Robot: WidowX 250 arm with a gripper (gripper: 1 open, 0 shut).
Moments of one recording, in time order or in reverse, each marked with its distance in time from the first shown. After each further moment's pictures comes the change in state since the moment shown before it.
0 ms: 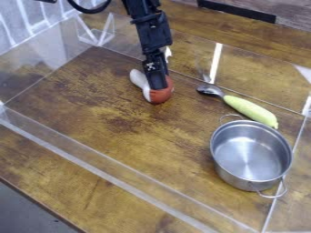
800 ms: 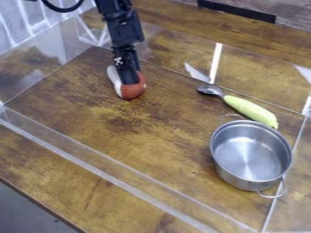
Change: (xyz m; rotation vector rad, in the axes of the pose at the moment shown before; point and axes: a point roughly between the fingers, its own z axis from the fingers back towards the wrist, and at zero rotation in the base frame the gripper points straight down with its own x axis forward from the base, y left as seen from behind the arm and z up) arm -0.049 0.000 0.016 -0.076 -0.001 0.007
